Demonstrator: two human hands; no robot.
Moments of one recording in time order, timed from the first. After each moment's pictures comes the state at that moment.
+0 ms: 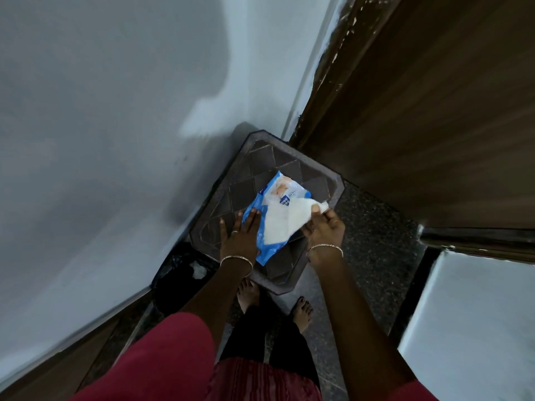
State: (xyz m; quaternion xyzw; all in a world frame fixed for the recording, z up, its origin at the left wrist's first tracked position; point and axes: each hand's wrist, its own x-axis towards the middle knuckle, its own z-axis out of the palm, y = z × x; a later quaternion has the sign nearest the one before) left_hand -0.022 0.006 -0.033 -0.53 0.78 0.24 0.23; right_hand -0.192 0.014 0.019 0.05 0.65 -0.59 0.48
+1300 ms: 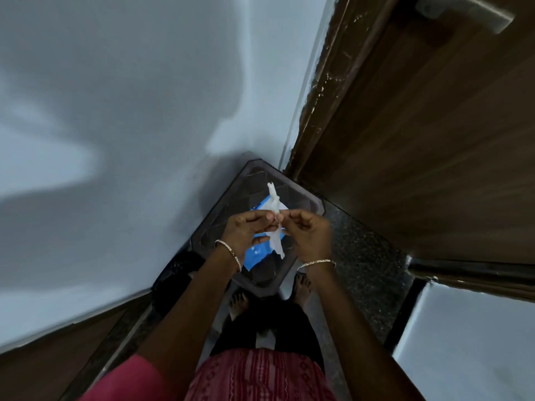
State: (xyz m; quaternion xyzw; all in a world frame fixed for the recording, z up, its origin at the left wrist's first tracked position) left_hand -0.065 -0.019 0.150 -0.55 0.25 0.74 -0.28; right_hand -0.210 0.017 0.156 -0.34 0.70 -0.44 0.45
